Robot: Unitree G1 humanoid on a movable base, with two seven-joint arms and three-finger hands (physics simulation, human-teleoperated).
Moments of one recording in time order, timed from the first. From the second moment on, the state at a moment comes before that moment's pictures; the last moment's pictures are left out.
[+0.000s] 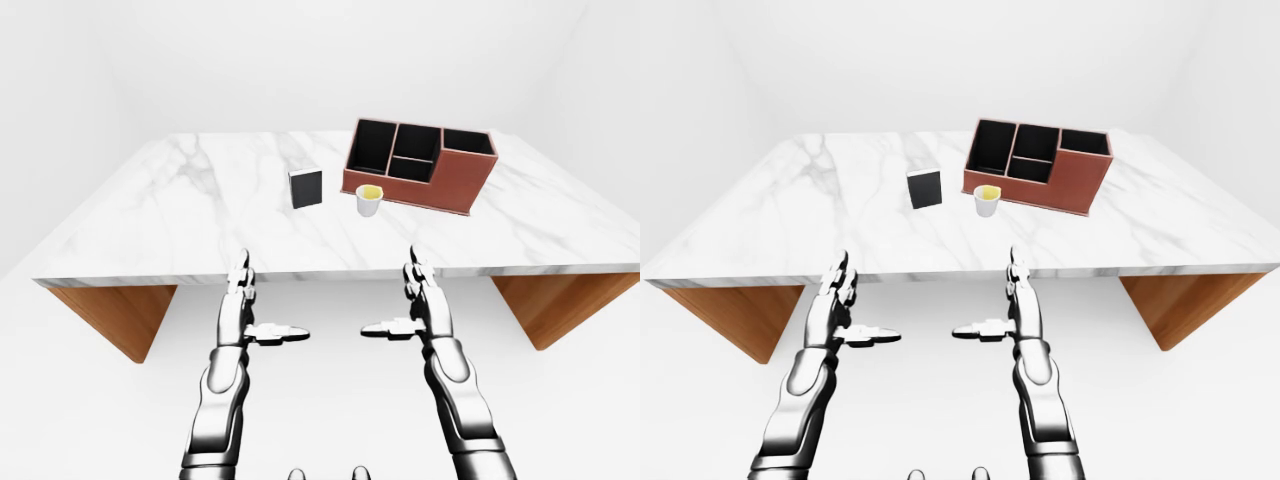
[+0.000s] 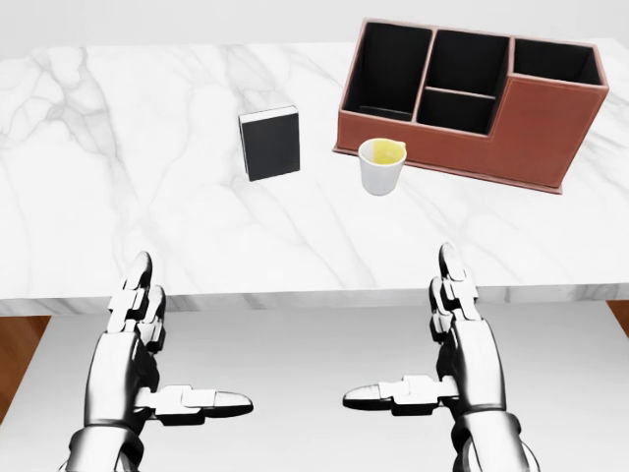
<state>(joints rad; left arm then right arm) 0.00 0.01 0.01 0.00 -0.01 0.00 -0.01 -0.01 -0.01 -0.01 0.01 0.00 0.00 0.01</state>
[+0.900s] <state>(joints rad) 0.00 0.04 0.07 -0.22 -0.03 0.09 -0.08 -0.07 -0.03 -0.03 -0.09 -0.05 0.04 0.05</state>
